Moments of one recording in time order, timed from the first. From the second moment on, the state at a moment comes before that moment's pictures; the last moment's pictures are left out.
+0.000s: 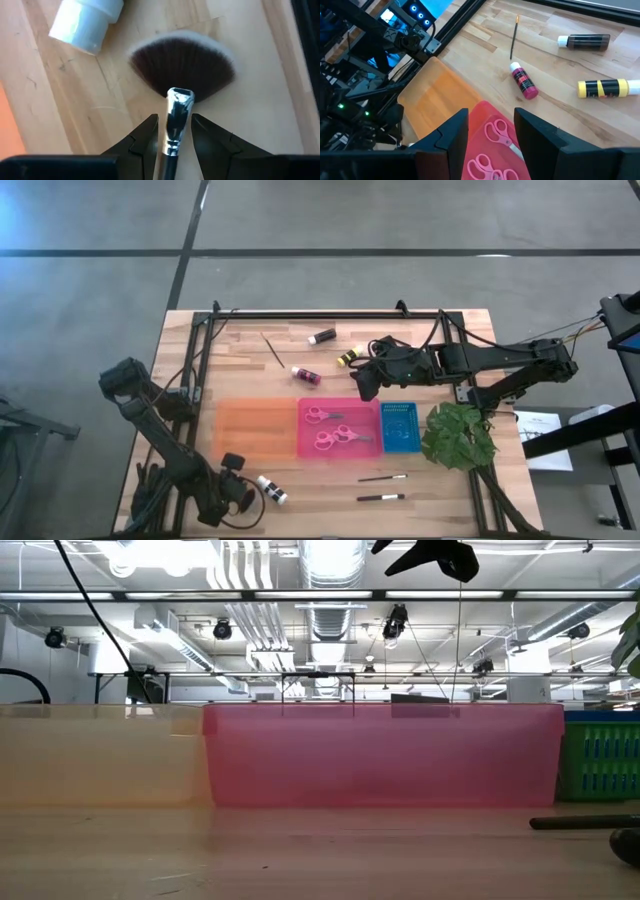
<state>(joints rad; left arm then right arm) -0.98 1.62 0.79 -0.46 -0.10 -0.70 0.10 1.33 1.30 -0.63 0.34 0.92</state>
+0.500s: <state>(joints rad) -0.98 1.62 0.78 -0.46 -0.08 -0.70 0.10 1.33 1.30 -0.63 0.34 0.91</state>
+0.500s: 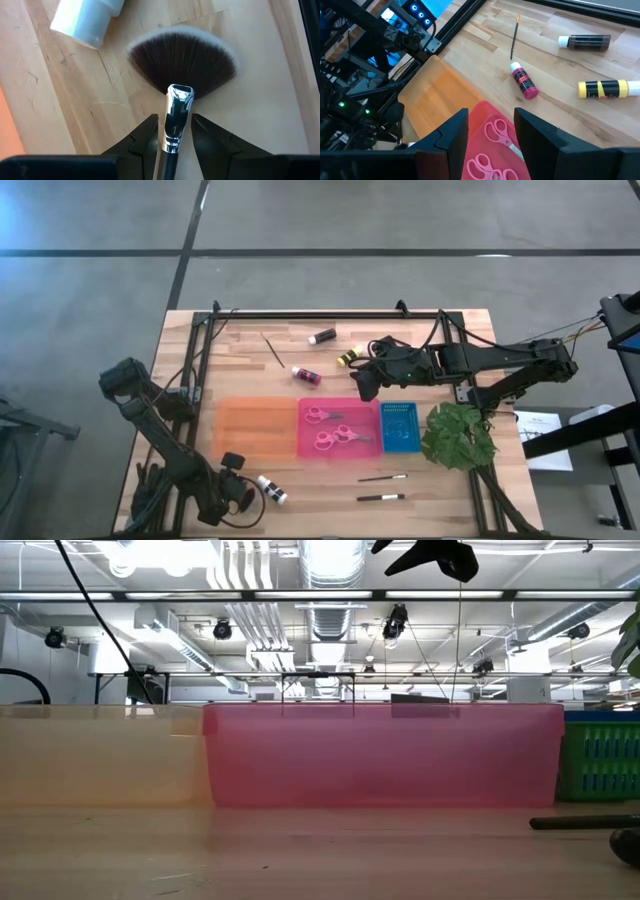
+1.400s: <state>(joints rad) -0.98 1.63 0.78 -0.45 -0.05 -0.72 0.10 1.33 1.30 -0.63 0.33 0.91</state>
